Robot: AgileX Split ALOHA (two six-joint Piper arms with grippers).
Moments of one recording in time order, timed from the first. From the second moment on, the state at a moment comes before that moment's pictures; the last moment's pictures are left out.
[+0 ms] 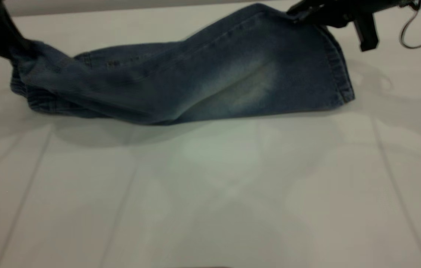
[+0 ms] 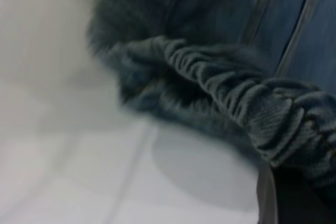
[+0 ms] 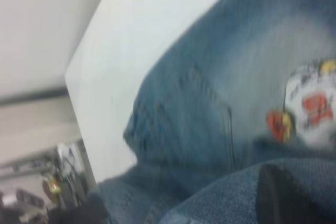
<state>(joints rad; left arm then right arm) 0.11 1.97 -1.21 -0.63 0.59 0.04 0.03 2.16 -1.15 1.79 0.76 -0.81</state>
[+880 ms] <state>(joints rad) 0.11 2.14 -1.22 -1.02 0.27 0.33 0.03 2.36 -1.35 1.80 0.69 -0.80</state>
